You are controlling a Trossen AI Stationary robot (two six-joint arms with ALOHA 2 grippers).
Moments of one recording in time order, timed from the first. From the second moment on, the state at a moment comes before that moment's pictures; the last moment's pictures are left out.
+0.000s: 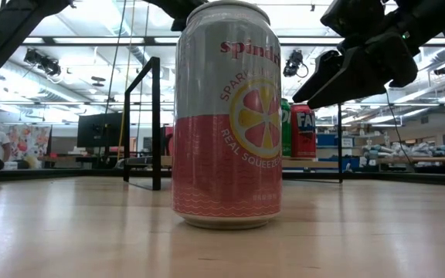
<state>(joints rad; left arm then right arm) 0.41 2.00 1.90 -1.15 0.02 0.49 0.31 1.29 0.59 0.07 0.47 -0.08</state>
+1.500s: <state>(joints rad) 0.26 2.00 1.98 -1.21 -0.28 0.48 0.31 1.29 0.59 0.09 0.44 -0.06</state>
